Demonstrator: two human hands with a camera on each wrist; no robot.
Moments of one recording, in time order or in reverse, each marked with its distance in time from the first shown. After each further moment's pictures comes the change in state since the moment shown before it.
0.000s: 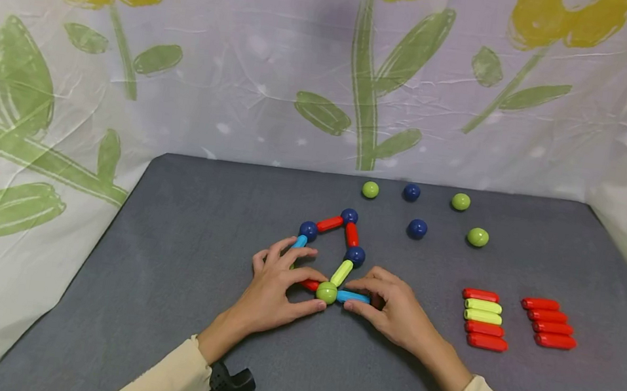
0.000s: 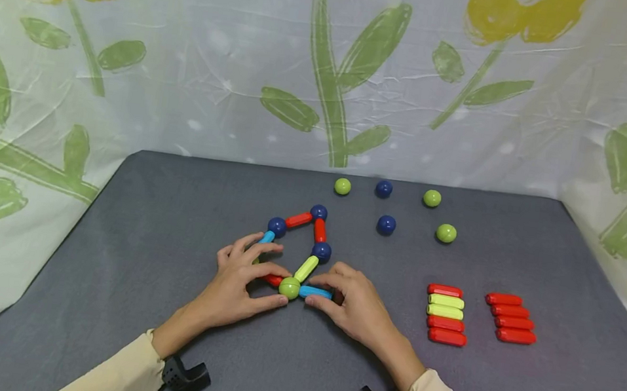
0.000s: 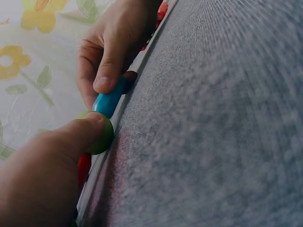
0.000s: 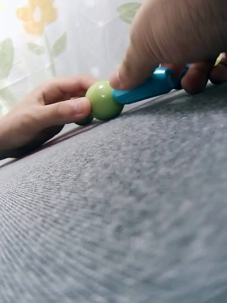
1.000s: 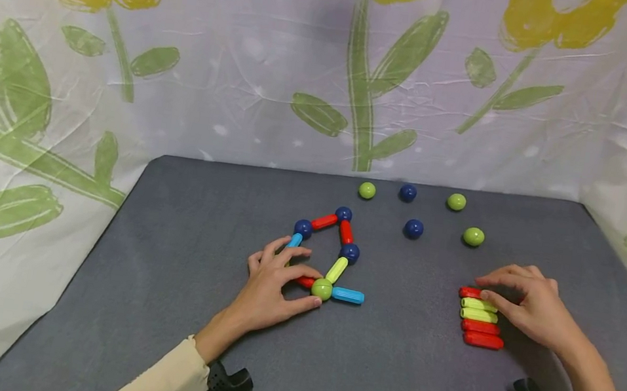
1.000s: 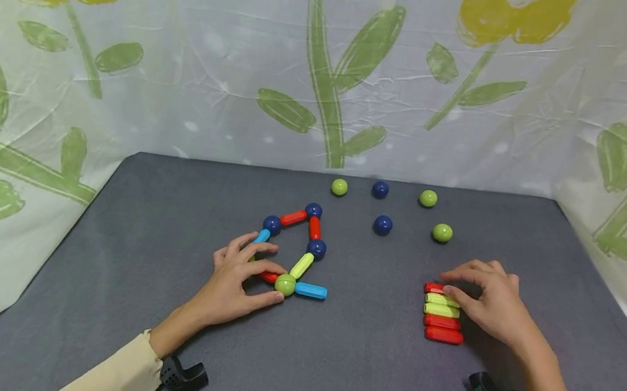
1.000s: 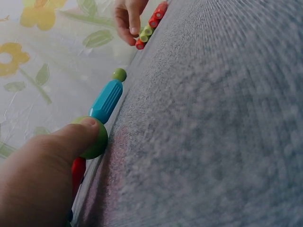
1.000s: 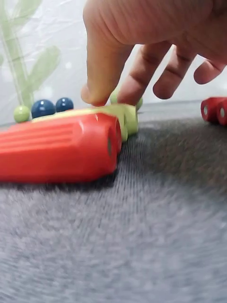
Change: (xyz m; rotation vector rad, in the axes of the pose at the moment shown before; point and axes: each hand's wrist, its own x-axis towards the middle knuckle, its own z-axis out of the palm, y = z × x) left_hand 0.000 -0.002 0.000 -0.030 -0.005 -0.062; right_hand -0.082 0.072 -0.151 -0.360 0.124 0.129
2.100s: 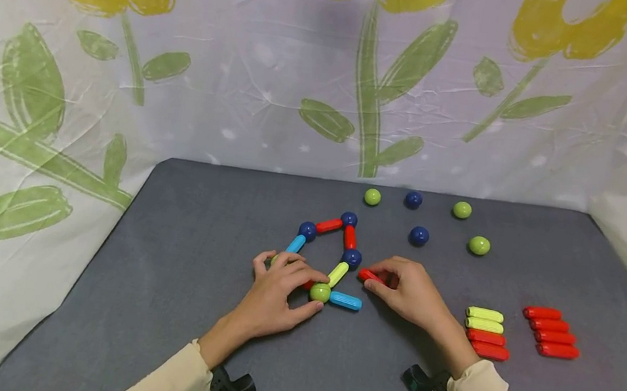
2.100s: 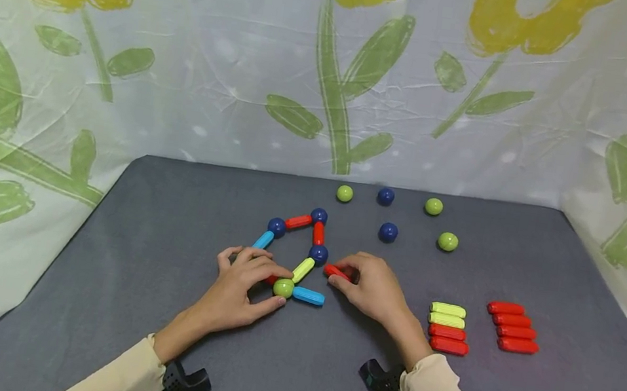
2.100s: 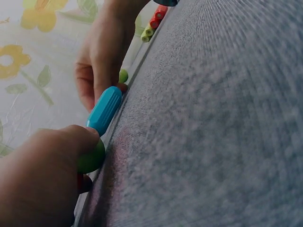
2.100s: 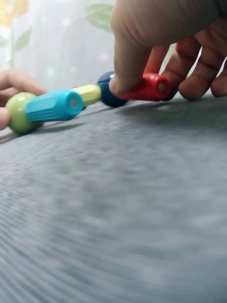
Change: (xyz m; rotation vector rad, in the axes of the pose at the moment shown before) left_hand 0.001 0.003 -0.002 0.111 0.011 0.102; right_hand 0.082 -0.113 0.103 0.204 -0.134 0.017
